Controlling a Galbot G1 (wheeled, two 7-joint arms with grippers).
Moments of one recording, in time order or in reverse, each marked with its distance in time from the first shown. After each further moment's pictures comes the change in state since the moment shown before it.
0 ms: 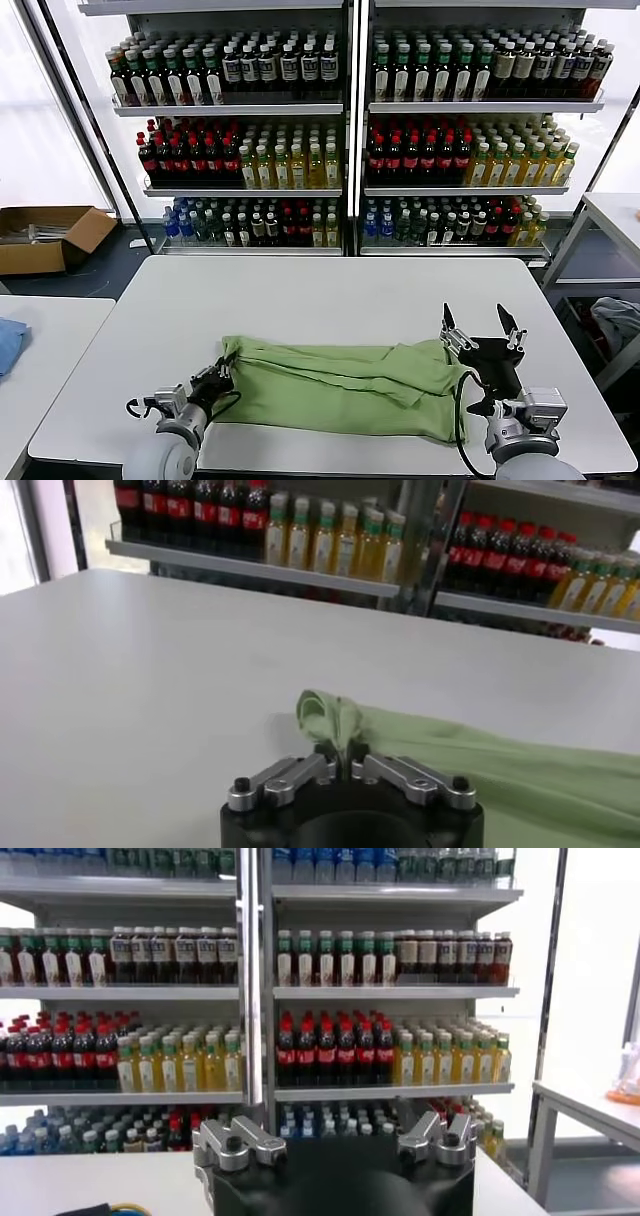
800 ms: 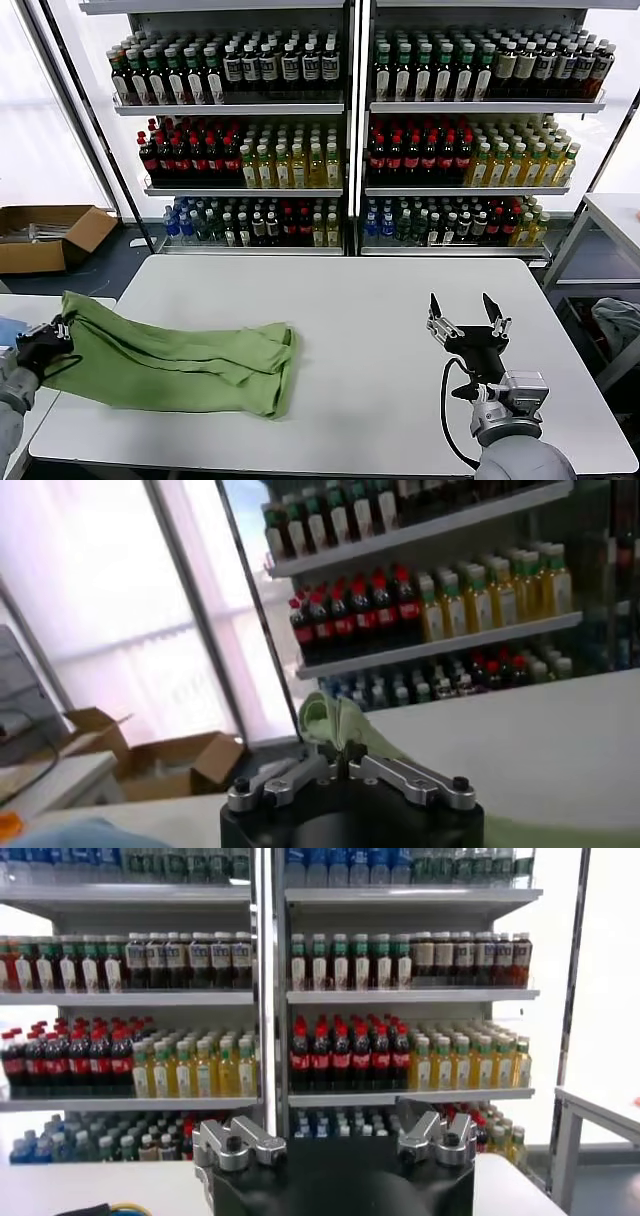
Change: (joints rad) left arm 0.039 0.444 -0.396 0.014 -0.060 -0.026 0.070; right arm 0.082 0.008 -0.057 -0.035 0.006 -0.026 0.029
